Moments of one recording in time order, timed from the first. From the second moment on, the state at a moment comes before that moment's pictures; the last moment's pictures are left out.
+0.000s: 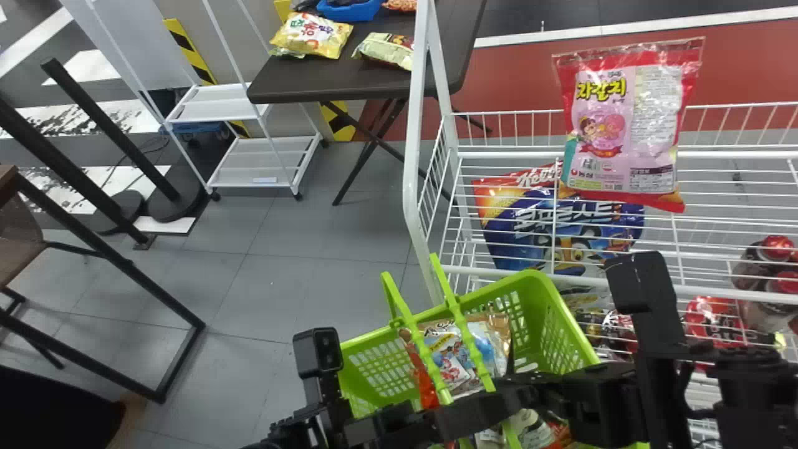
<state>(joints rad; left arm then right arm) 0.48 0.00 0.28 -1.98 0.54 1.09 -1.45 0.14 -0.18 0.32 -2.11 -0.83 1.29 0.01</state>
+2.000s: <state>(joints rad) 0.49 0.00 0.30 -1.98 0.55 1.09 -1.46 -0.19 -0.41 -0.06 -1.50 -0.38 0.53 0.06</state>
